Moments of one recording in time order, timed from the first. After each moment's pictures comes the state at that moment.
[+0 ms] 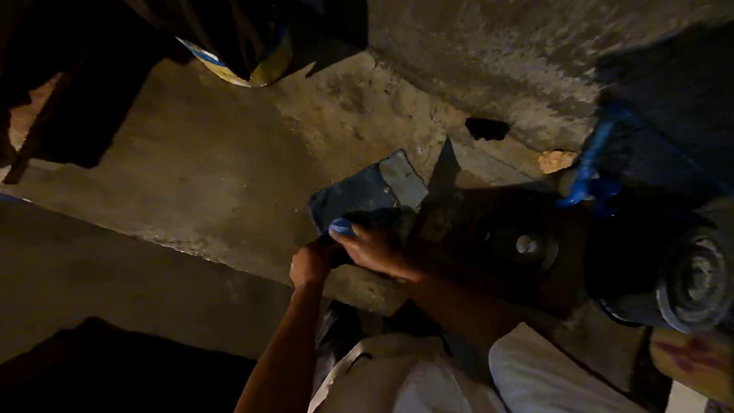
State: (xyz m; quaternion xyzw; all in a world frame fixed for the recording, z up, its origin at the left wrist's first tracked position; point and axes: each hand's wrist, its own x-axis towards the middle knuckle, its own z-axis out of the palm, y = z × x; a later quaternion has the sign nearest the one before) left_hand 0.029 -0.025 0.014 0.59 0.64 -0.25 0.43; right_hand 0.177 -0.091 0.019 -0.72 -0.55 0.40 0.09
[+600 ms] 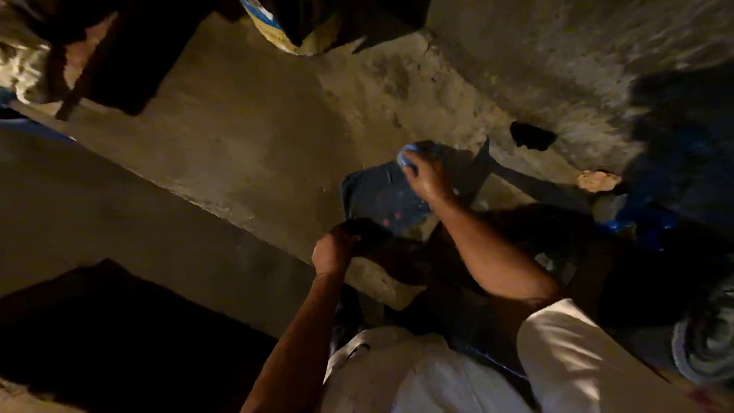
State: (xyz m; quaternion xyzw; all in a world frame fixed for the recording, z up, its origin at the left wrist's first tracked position) left_hand 0.018 -0.038 0.014 0.56 0.65 -0.21 0.47; right_hand 0.271 -0.019 -0.005 -0.80 -0.52 0.29 0.08
